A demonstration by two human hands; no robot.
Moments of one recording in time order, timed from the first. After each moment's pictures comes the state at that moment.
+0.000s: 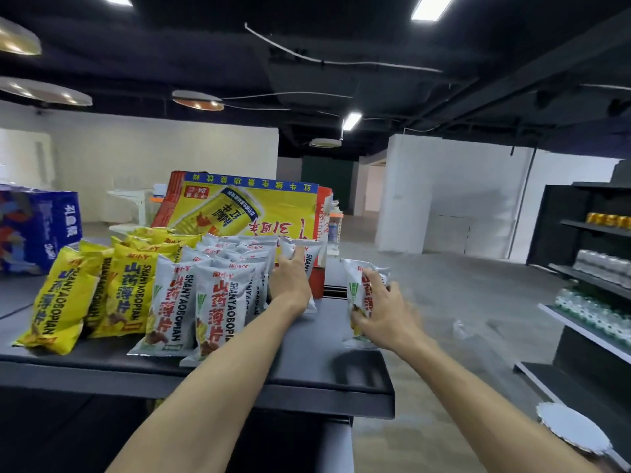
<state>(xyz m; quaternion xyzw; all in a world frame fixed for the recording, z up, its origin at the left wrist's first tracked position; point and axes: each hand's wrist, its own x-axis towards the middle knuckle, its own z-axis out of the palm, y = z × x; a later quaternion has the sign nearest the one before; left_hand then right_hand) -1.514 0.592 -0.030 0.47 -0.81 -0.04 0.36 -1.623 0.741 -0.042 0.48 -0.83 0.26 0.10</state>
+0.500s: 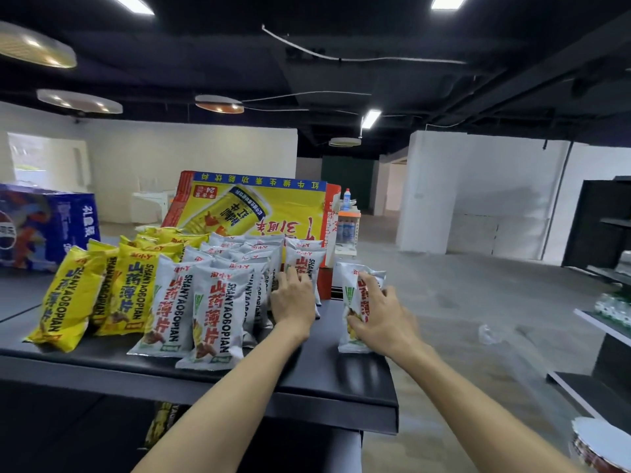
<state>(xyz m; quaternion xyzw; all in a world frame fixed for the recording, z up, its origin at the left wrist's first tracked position) -1.530 0.590 -0.067 0.51 -0.80 0.08 0.32 -1.641 0.716 -0.060 0.52 -0.81 0.26 0.09</state>
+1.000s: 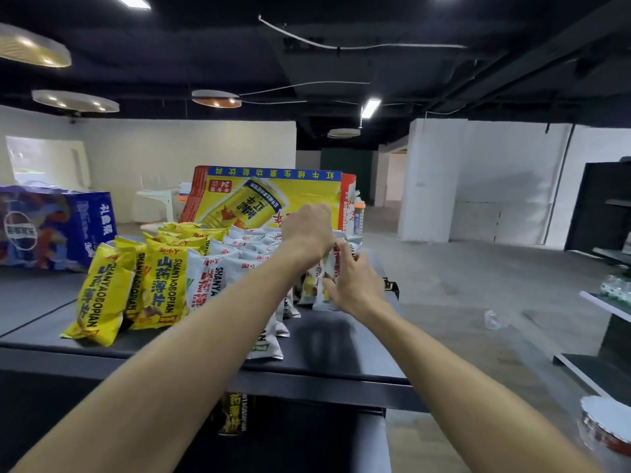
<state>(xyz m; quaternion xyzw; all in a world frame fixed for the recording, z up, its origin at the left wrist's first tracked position) -1.474 0.611 0.051 0.42 -0.84 0.10 0.32 -1.571 0.644 -0.044 0.51 -0.79 0.31 0.12</state>
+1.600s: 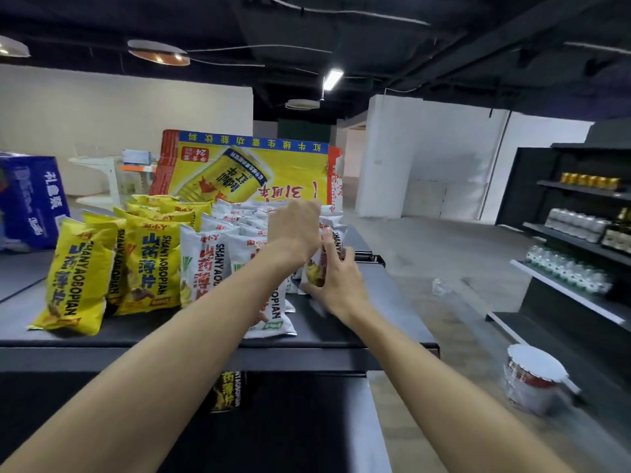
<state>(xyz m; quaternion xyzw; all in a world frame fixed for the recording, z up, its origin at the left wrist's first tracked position) -1.443 0.575 0.009 0.34 -0.87 0.08 0.35 -1.532 0.634 -0.088 0.50 -0.79 0.34 0.10</state>
